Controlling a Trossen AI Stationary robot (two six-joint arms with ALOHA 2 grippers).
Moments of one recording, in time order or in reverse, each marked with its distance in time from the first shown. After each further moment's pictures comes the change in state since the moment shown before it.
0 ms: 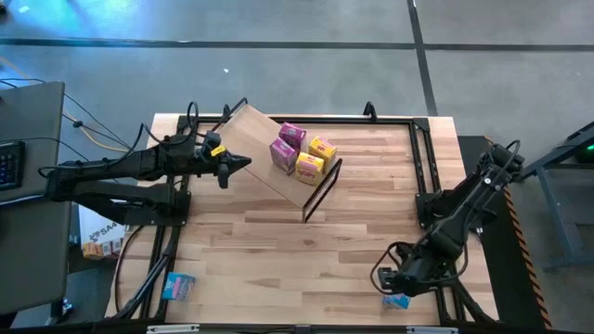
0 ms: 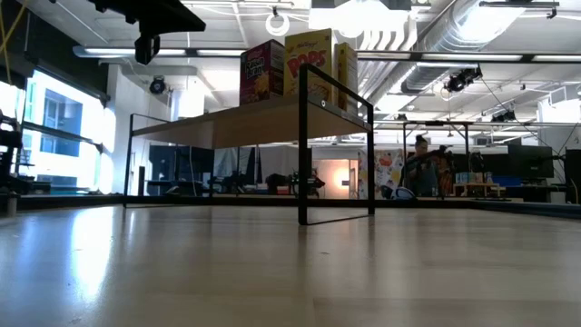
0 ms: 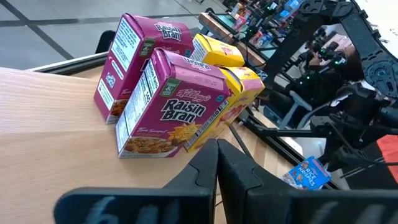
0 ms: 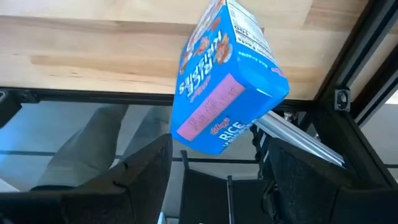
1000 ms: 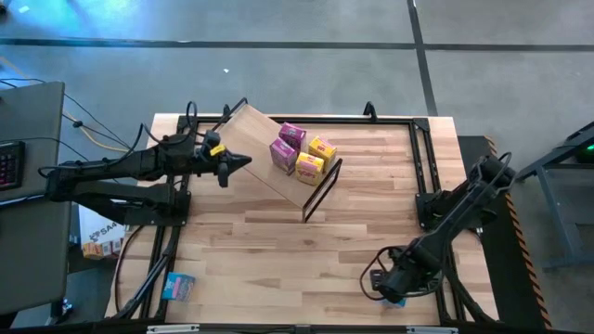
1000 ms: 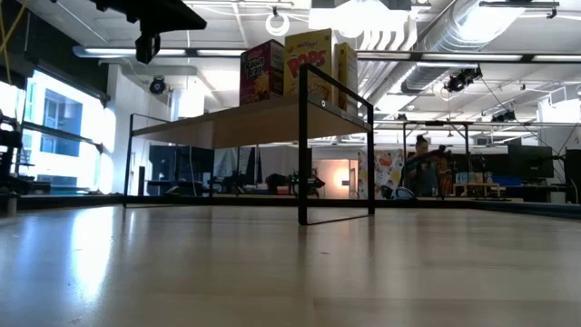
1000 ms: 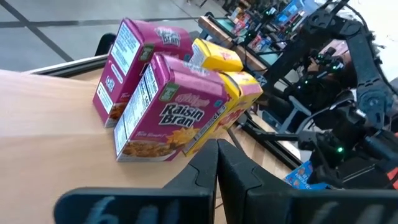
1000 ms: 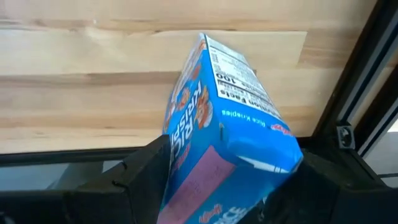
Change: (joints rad) left arm 0.000 0.000 0.000 0.015 -0.006 -0.011; right arm -0.016 0.156 0.000 -0.025 -0.006 -0.015
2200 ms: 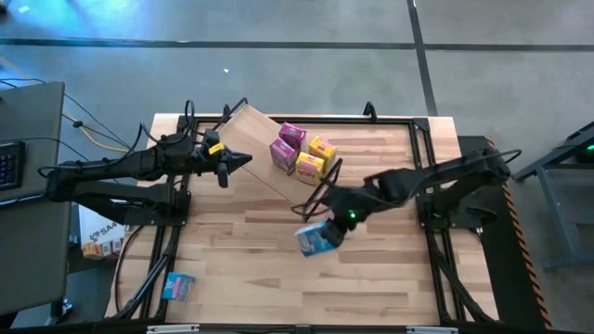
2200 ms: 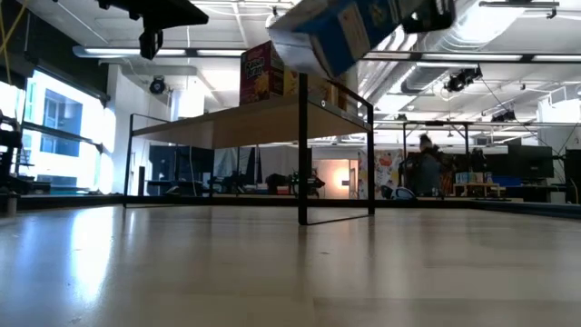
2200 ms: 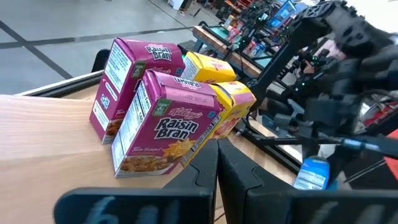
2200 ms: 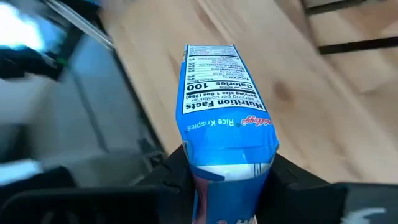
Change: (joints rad) left arm 0.000 0.000 0.000 0.041 -0.003 0.060; right arm -0.565 -0.032 0.251 0.195 0.164 -1.401
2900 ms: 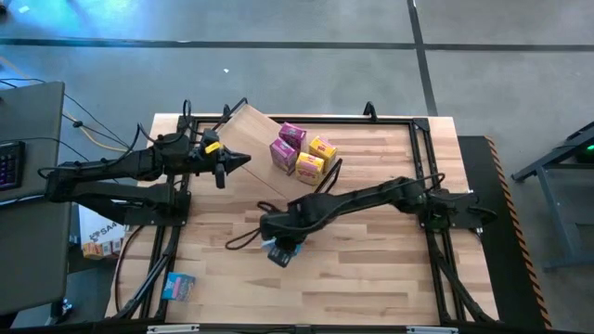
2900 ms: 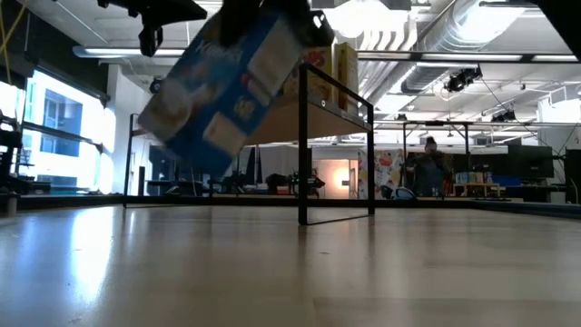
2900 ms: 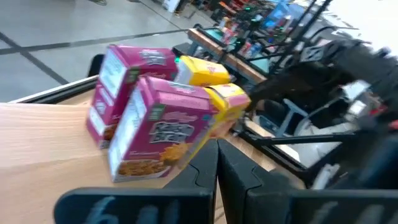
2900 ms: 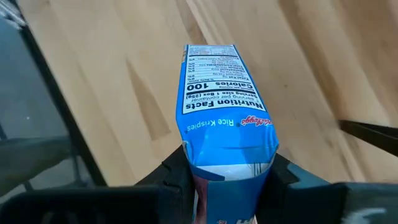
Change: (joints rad) left arm 0.000 -0.015 0.000 0.006 0.018 0.022; right arm -0.005 0.779 0.982 -0.522 0.089 -0.253
